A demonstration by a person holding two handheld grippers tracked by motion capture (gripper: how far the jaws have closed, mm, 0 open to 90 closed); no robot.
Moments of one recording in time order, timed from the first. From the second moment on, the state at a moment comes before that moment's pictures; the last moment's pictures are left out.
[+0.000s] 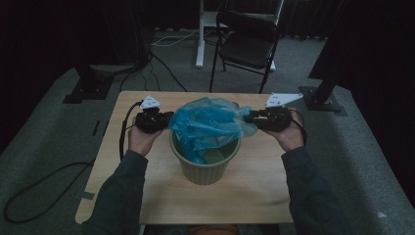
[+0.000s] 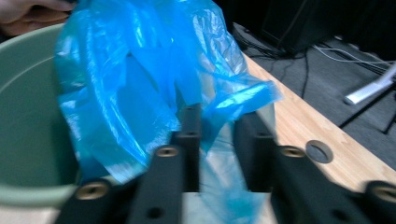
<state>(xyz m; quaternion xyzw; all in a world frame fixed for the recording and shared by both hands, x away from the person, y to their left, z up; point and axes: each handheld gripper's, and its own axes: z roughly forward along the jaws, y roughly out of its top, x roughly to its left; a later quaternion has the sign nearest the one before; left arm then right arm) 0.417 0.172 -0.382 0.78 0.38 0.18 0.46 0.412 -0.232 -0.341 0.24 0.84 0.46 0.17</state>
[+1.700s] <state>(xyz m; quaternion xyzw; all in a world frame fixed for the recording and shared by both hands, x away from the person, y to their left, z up) 0.417 0.196 -0.376 0.75 0.38 0.17 0.51 0.426 -0.243 -0.354 0.32 0.84 0.42 0.14</state>
